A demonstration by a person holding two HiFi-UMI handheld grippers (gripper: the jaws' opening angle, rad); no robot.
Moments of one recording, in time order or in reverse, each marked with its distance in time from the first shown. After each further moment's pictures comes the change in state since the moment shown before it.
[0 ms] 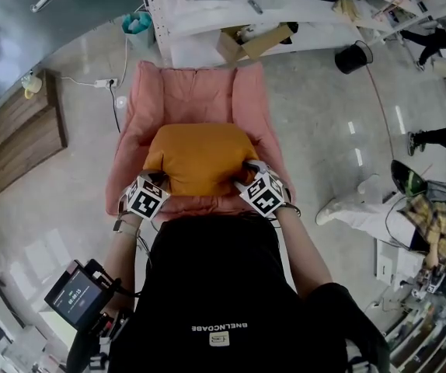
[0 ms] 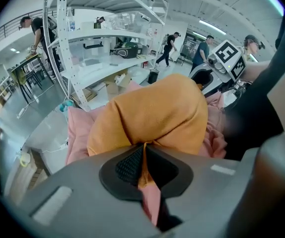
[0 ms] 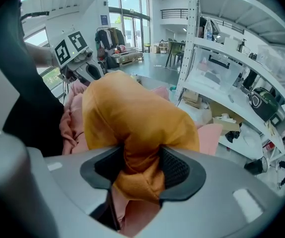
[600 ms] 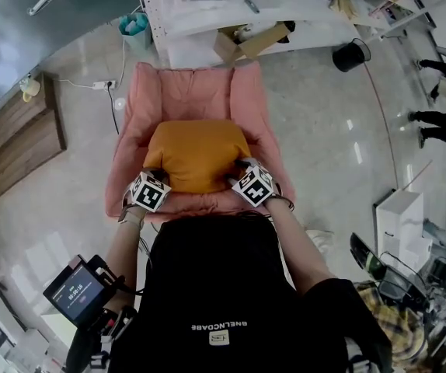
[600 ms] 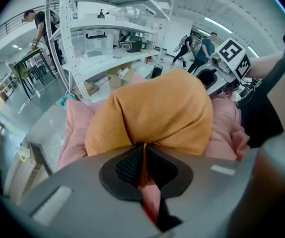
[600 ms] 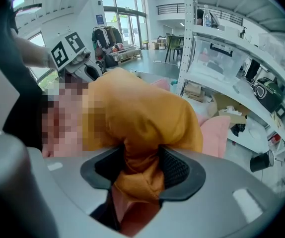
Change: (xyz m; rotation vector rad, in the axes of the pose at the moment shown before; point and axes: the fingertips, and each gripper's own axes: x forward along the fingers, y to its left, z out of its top) left arm 0.036 0.013 -0.020 -0.029 0.027 0.023; right arm 0.044 0.004 -0.012 0.043 0.024 0.036
